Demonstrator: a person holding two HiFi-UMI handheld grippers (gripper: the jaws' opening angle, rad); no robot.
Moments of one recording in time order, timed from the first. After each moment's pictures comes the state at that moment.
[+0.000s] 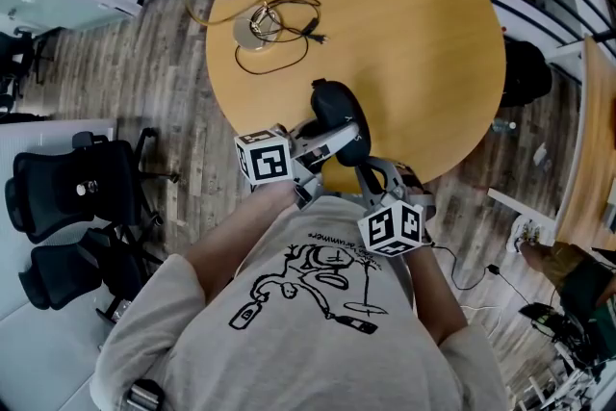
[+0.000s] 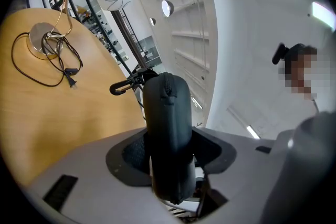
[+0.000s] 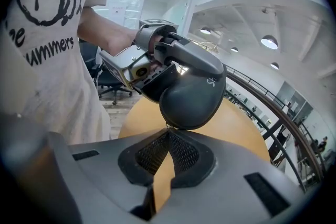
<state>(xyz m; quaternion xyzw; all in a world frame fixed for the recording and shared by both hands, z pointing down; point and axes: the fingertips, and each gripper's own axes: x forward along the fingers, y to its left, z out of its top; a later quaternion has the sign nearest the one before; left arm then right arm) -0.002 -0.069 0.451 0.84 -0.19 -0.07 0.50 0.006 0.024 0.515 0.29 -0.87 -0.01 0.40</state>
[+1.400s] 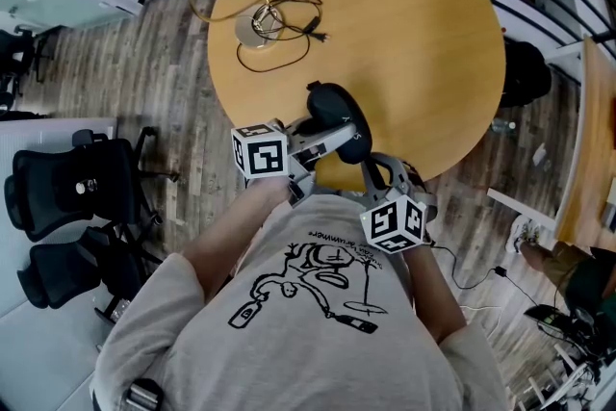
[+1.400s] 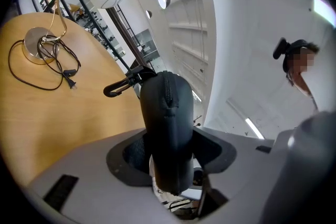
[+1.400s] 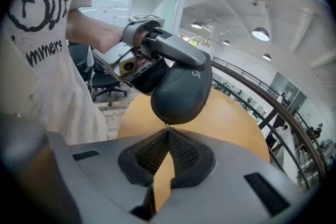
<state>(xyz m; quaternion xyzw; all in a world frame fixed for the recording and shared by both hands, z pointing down) -0.007 -0.063 0.452 0.85 -0.17 -0.04 0.50 0.018 0.019 0.518 0.32 -0.85 0.03 0.41</state>
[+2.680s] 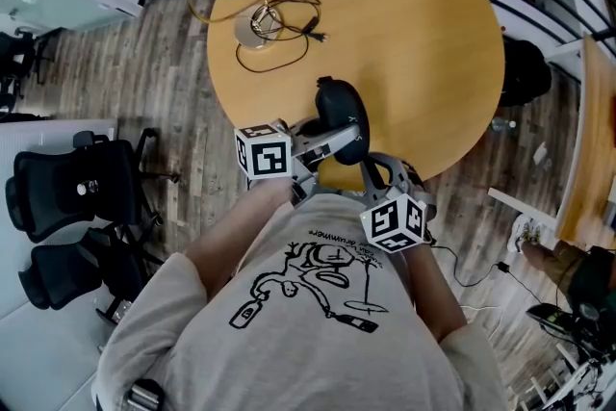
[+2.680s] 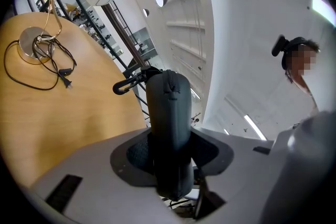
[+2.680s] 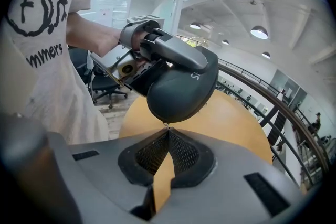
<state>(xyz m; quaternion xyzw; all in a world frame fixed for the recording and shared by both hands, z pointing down) 0.003 -0.056 0.448 0.86 -0.16 -0.03 0.49 0.018 0.023 0.515 0.32 -0.86 0.04 0.40</state>
